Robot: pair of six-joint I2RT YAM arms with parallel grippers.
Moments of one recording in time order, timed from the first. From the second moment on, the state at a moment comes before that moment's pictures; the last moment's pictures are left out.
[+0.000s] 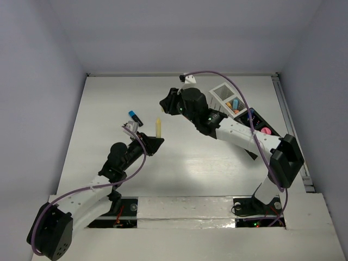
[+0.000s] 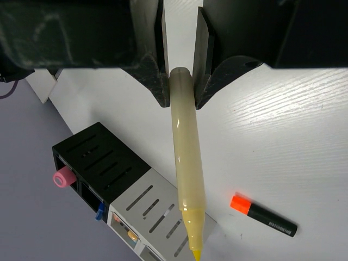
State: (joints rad) left arm -0.52 0.80 0.18 0.59 0.21 -0.62; right arm 0.84 1.65 1.37 0.05 0.23 0.54
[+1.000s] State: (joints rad) left arm -0.53 0.80 0.18 0.58 0.17 -0.60; right arm 0.89 1.72 1.44 0.09 0.18 0.57
